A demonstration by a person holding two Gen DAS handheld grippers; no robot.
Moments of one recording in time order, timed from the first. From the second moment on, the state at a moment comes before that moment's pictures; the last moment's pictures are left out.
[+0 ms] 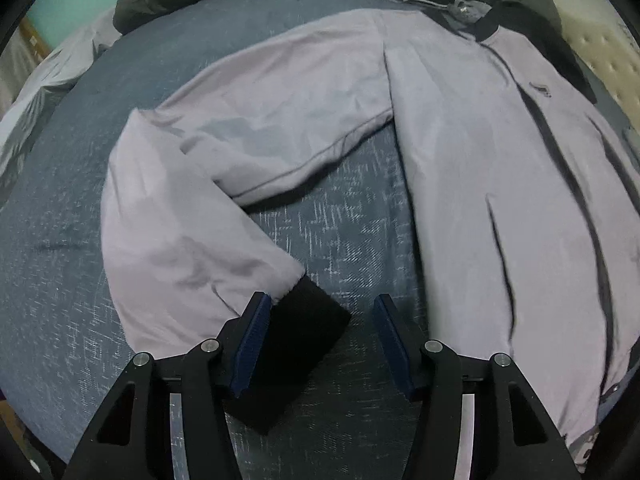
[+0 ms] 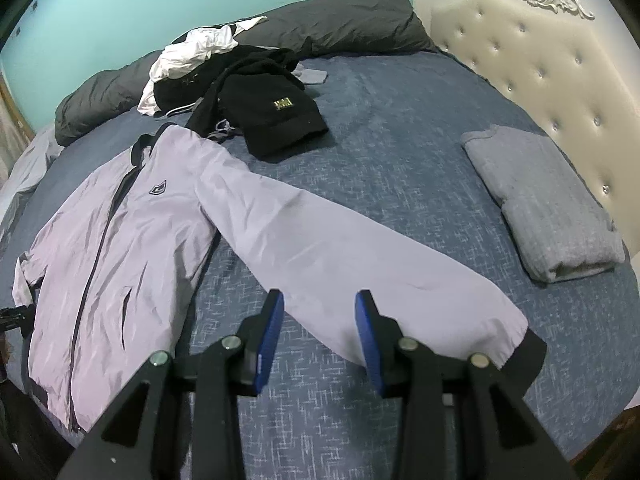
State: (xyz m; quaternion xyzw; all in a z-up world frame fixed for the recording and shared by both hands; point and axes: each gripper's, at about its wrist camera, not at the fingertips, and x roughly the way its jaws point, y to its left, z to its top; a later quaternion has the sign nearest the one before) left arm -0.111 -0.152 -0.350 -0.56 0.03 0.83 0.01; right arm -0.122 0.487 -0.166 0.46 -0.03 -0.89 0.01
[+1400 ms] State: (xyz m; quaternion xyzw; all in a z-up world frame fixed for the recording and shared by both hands) left arm -0.071 -0.202 -0.320 -0.52 0.08 0.85 0.04; right arm -0.124 0.465 -0.159 0.47 -0.03 -0.88 0.01
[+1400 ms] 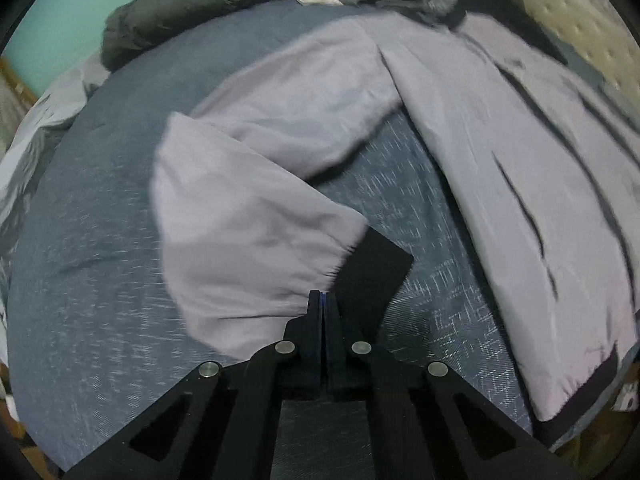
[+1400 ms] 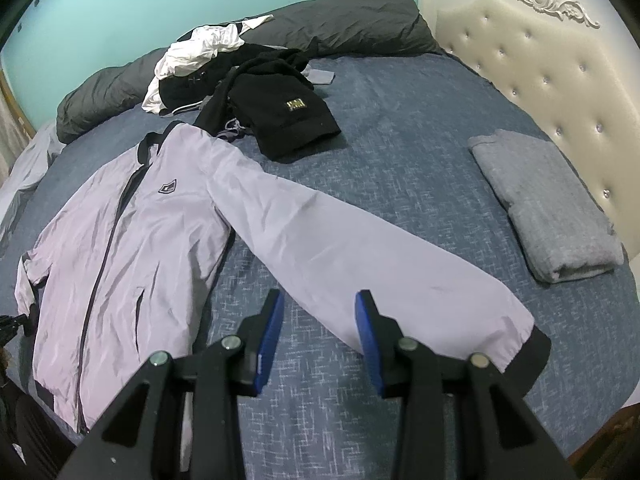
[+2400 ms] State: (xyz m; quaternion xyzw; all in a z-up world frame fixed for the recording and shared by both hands) left arm -0.123 -0.164 -0.356 -0.54 0.08 0.84 0.00; right arm -0.122 0.459 -0.165 0.48 -0.01 -0.88 0.01
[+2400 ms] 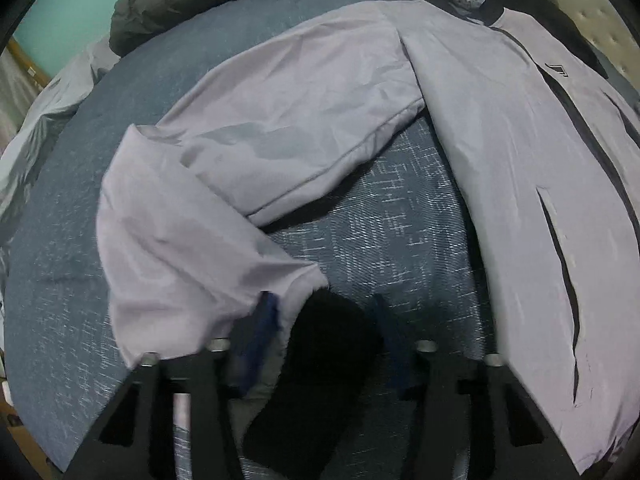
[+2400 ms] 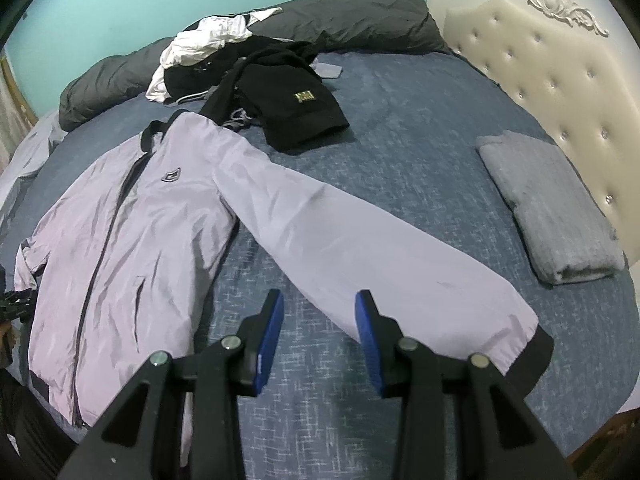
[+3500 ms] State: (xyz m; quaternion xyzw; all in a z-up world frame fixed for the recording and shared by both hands) left arm -0.020 -0.436 -0.312 -0.45 -0.27 0.85 -0.09; right arm -0.128 0.401 -0.146 0.47 0.02 -0.88 0.04
